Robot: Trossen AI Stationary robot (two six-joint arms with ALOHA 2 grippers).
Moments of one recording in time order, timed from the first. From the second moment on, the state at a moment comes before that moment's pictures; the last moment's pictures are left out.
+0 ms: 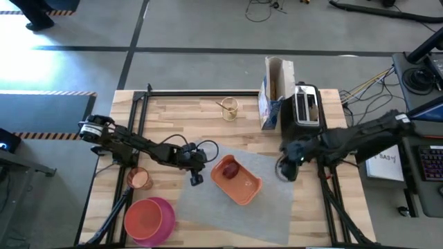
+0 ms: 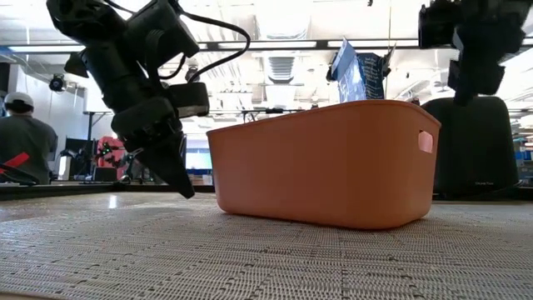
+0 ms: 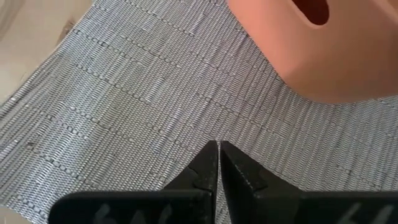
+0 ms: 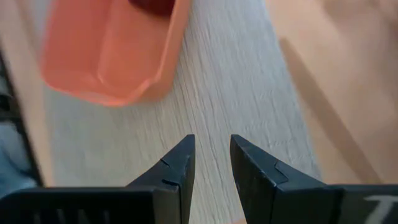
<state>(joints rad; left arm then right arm) -0.16 1.61 0.70 -0.08 -0.17 -0.40 0.25 1.00 0.78 -0.80 0.01 0.77</state>
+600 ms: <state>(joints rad) -0.17 1.61 0.70 -0.04 -0.06 -0.40 0.50 1.38 0.78 -0.74 0.02 1.14</state>
